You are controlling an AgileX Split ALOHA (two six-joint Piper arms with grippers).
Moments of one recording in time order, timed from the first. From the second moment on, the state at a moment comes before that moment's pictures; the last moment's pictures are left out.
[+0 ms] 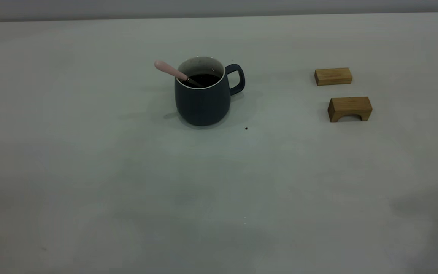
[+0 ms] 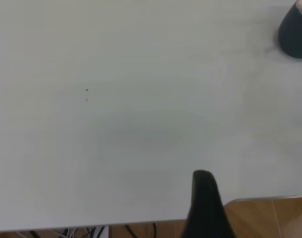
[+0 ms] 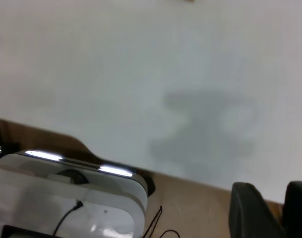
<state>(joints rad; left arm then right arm) -0.02 -0.02 -0.49 -0.01 1.14 0.02 0.14 0.94 -0.95 0.06 1.24 -0.14</state>
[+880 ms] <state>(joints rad) -0.02 -0.02 -0.49 -0.01 1.14 0.02 0.01 0.13 -0.56 0.06 1.22 -0.13</state>
